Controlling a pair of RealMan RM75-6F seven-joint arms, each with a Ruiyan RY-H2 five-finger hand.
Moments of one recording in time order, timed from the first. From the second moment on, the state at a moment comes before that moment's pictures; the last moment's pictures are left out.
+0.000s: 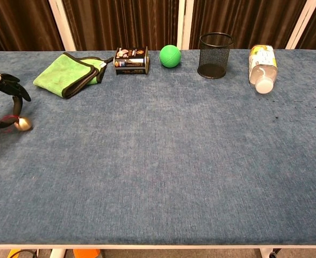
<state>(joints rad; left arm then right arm) -0.48 -1.45 -0.09 -1.36 1.28 1.03 0.09 0.06 -1.11 0.04 -1.53 -1.50 1.46 0.02</state>
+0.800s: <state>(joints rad) -0.48 -1.30 -0.15 -1.61 1.24 1.10 0.10 0.06 -1.11 0.05 -1.53 -1.49 1.46 0.02</state>
